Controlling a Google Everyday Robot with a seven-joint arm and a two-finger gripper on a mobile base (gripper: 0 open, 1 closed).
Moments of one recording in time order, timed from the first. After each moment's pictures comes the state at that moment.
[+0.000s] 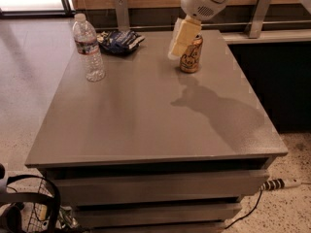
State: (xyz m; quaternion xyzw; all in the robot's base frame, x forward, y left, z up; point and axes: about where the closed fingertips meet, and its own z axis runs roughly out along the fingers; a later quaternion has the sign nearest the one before) arm 0.650 -0.056 1.003 -0.67 0.62 -0.07 0.39
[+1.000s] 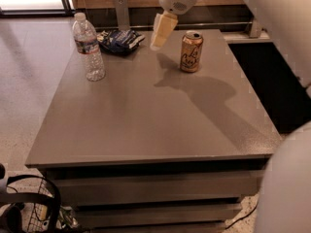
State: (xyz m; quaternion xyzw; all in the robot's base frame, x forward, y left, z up) arm 0.727 -0.010 0.981 -0.70 0.60 -0.04 0.39
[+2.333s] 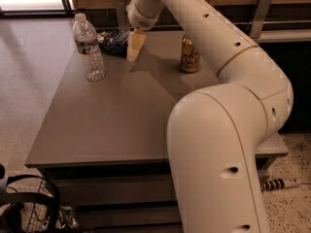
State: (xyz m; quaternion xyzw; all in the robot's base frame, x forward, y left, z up) arm 0.813 0.069 0.889 -0.71 0.61 -0.02 0.33
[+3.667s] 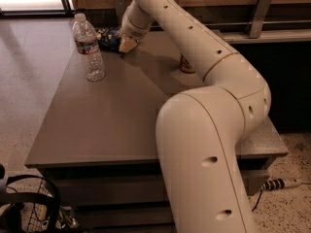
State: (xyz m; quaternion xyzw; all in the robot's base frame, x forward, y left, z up) arm 0.841 0.096 0.846 -0.71 0.62 -0.02 0.34
